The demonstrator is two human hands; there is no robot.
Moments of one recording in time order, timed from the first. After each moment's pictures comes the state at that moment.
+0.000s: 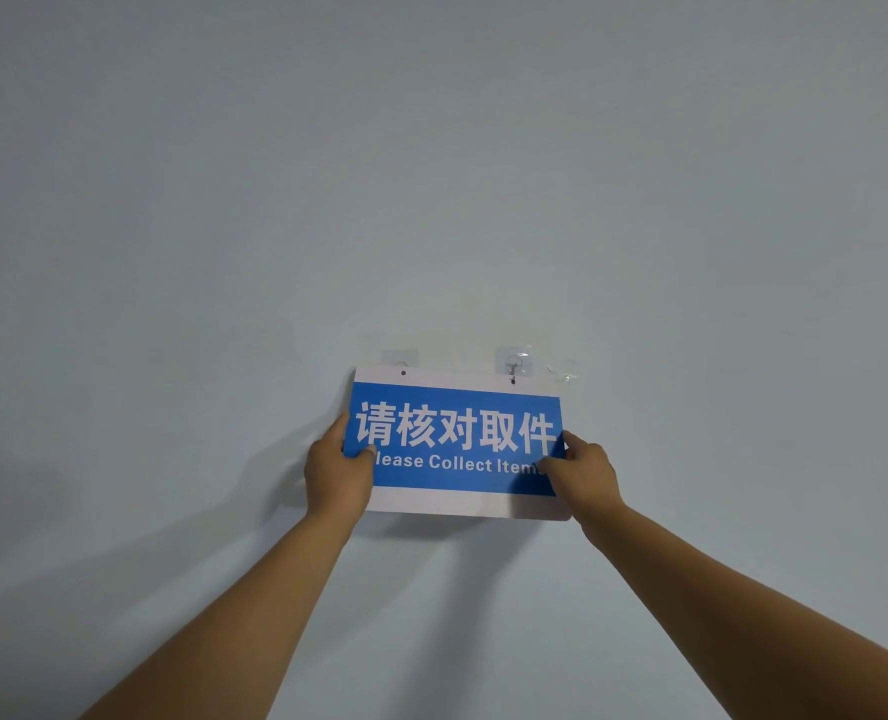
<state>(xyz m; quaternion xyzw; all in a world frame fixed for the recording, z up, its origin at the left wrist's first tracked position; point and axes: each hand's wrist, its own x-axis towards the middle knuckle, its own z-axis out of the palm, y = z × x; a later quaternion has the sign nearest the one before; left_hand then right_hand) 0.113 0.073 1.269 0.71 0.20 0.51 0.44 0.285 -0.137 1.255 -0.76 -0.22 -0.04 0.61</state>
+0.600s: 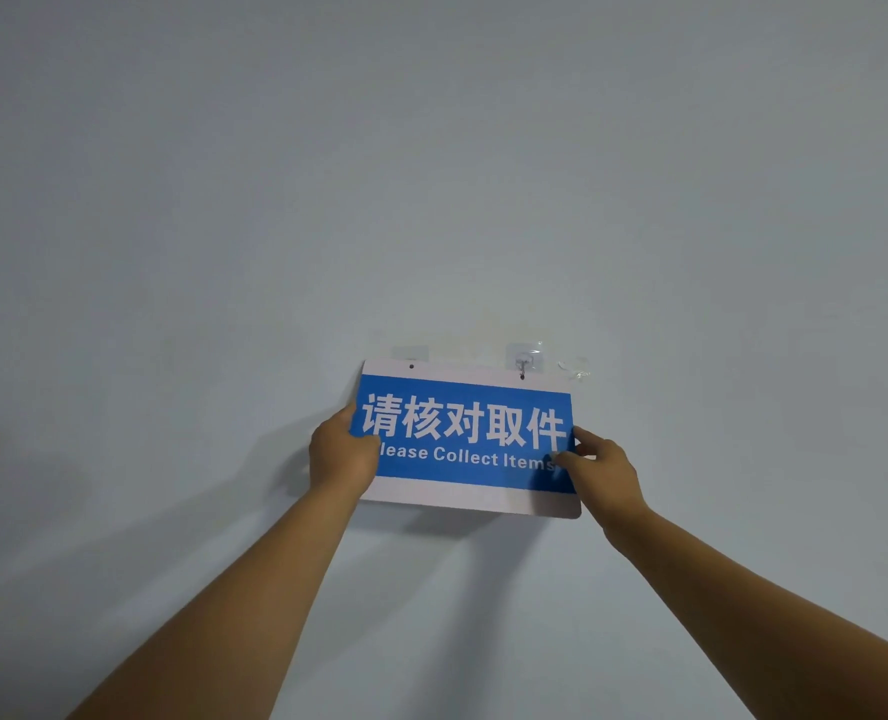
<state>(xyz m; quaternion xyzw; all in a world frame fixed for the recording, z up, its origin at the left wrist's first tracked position) 0.111 0.079 1.292 0.73 0.23 0.49 0.41 0.280 -0.147 1.255 -0.71 -0.23 -0.03 0.67</state>
